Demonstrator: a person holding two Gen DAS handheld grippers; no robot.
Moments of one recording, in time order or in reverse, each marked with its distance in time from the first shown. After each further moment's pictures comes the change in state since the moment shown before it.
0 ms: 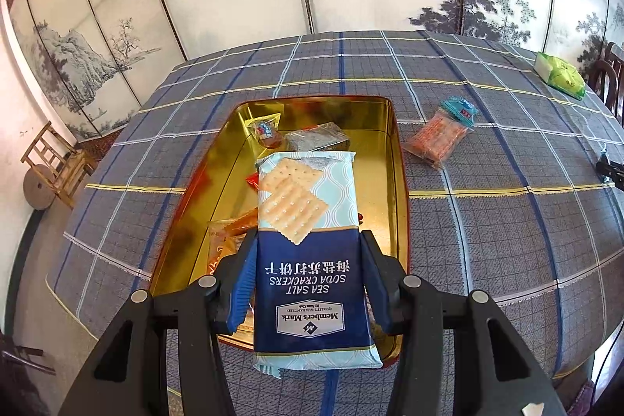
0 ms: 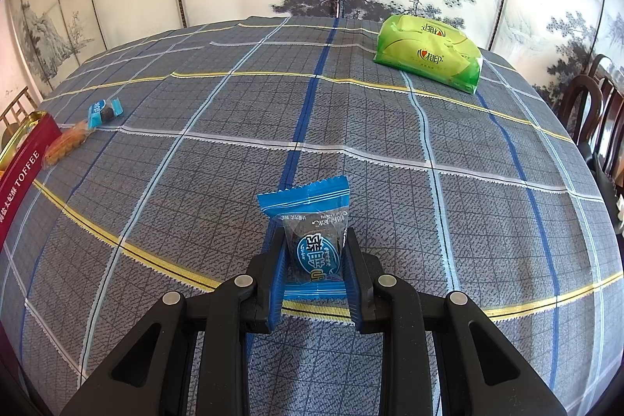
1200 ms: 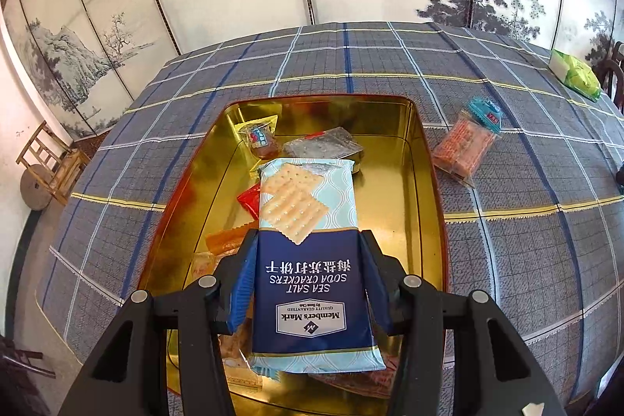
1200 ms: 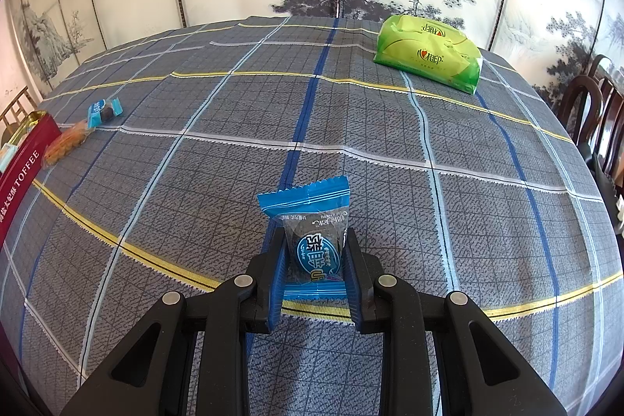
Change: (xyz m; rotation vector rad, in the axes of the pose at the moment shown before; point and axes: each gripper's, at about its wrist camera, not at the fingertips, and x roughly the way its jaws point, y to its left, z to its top) left arm 0.048 0.002 0.023 0.014 0.022 -0.002; right arm 0.000 0.000 0.000 -0.002 0.000 -0.003
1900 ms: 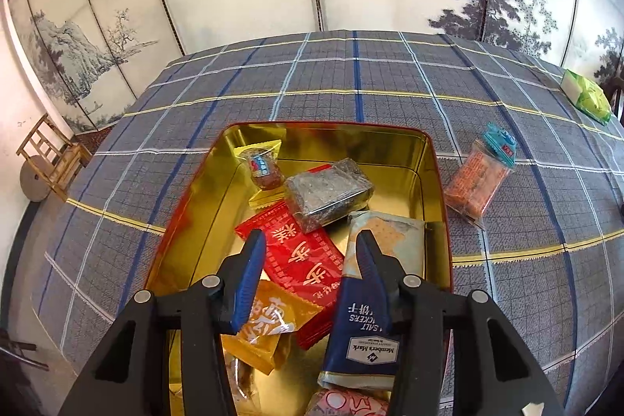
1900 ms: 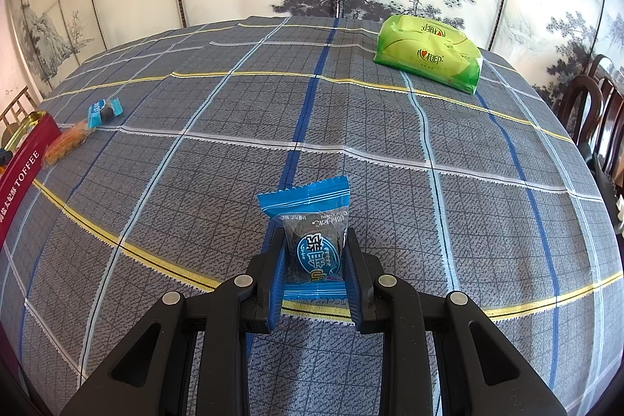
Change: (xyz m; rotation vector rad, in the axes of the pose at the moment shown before) left arm 0.008 0.007 0.024 -0.050 -0.012 0.018; right arm 0.000 0.000 0.000 -0.001 0.000 -0.002
